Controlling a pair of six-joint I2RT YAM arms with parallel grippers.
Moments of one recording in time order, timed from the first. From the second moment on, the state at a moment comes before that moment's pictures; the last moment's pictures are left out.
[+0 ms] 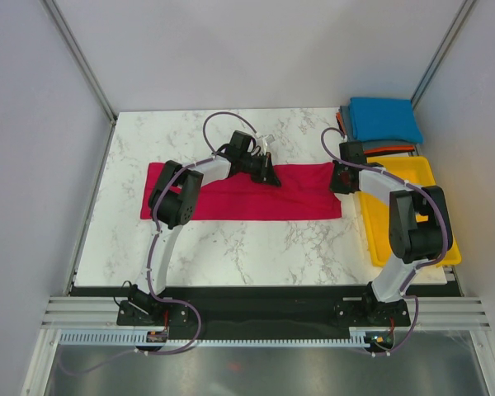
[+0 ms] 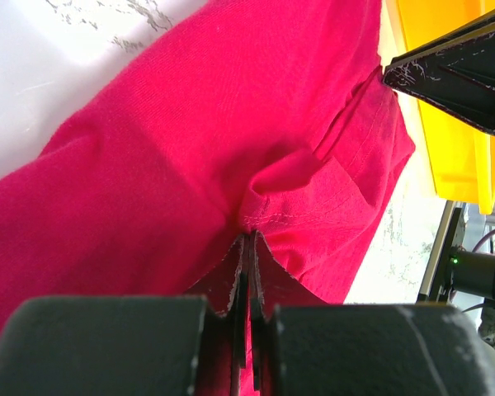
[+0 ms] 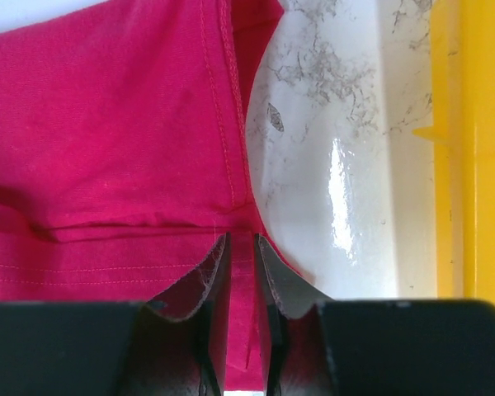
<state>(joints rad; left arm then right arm) -0.49 2.37 1.68 -0.08 0.78 -0.37 0.13 1.75 1.07 -0.29 0.05 0.35</state>
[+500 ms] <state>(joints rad) -0.49 2.37 1.68 -0.07 0.78 -0.38 0.13 1.76 1.07 -0.29 0.04 0.35</state>
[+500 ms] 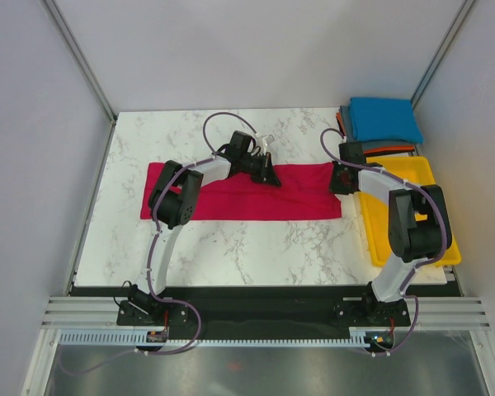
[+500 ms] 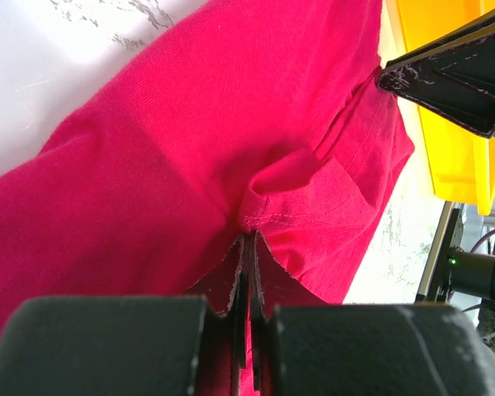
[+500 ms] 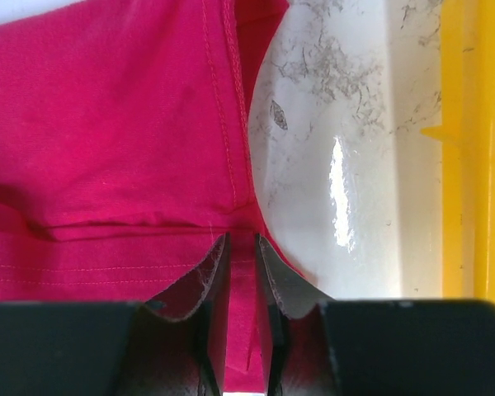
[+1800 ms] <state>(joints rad) -0.50 2.33 1.63 -0.05 0.70 -0.46 0.13 1.68 1.07 -0.28 0.07 0.33</state>
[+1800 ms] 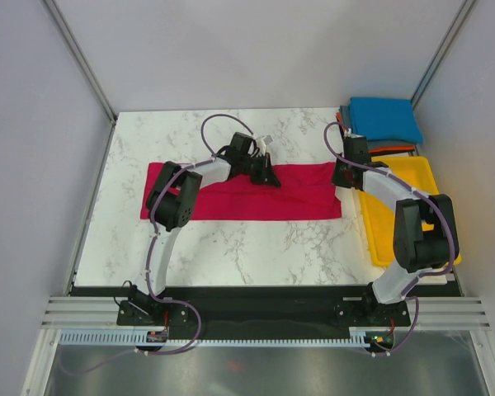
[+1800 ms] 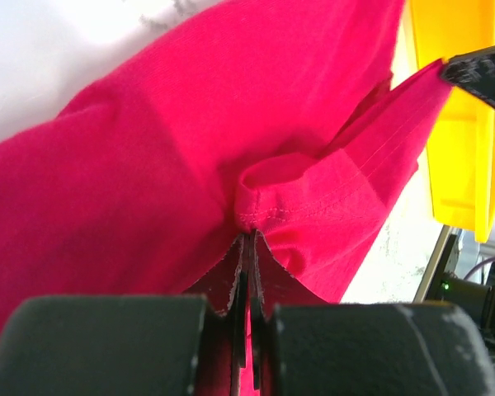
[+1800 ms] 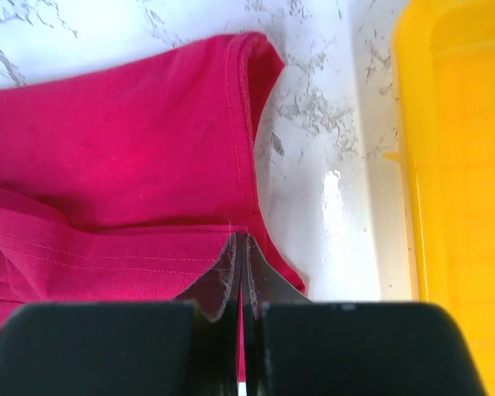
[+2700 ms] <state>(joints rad) -0.51 2.22 1.48 -0.03 0.52 -0.57 0.13 1.63 0.97 -0.10 0.10 0.31</state>
